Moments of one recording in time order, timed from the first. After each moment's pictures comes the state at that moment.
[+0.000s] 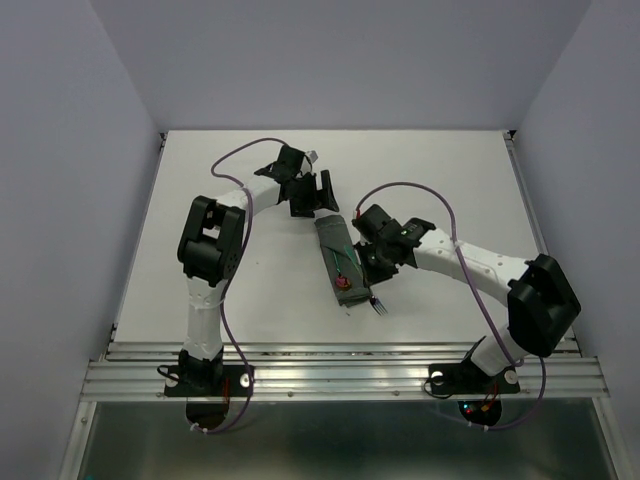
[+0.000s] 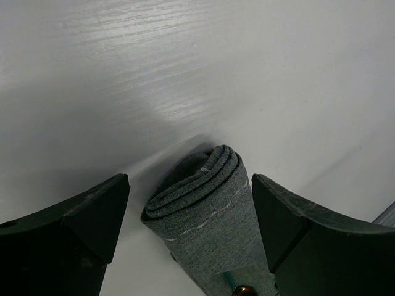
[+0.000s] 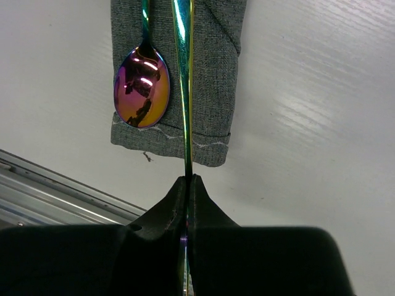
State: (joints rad) left arm -0.41 2.13 1.58 -0.36 0.39 -0.50; right arm 0.77 1.54 1.11 -0.73 -0.03 0.46
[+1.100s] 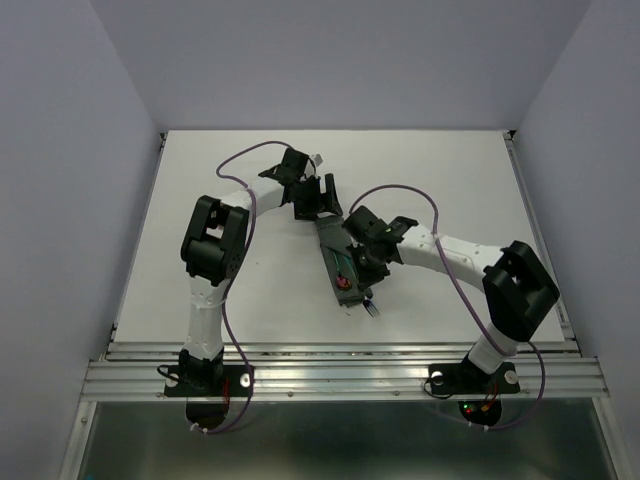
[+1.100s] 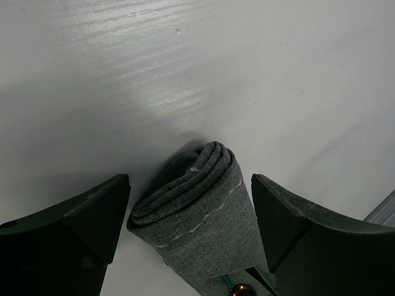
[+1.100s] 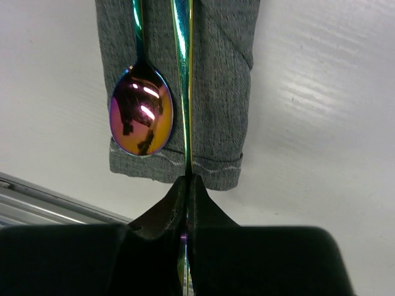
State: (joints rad) left arm -0.43 2.15 1.58 -0.35 0.42 -0.50; right arm 0.79 1.65 1.14 -0.73 -0.03 0.51
